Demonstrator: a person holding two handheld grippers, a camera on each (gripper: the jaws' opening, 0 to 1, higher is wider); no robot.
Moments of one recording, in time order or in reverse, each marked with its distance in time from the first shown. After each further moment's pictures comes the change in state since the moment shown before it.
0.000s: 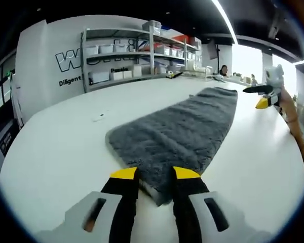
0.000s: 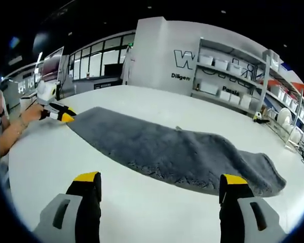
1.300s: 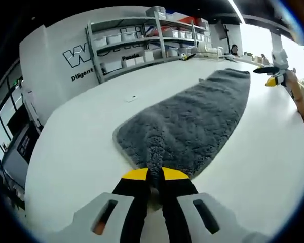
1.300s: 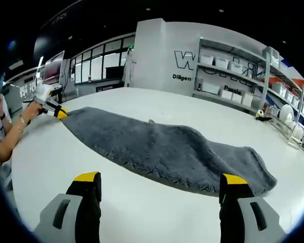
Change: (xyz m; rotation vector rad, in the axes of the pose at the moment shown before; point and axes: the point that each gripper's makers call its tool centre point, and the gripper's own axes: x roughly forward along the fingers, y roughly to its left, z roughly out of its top) left arm -0.067 0.066 -0.036 0.078 0.162 0.163; right arm 0.000 -0.001 -0.003 0.030 -0.013 0.033
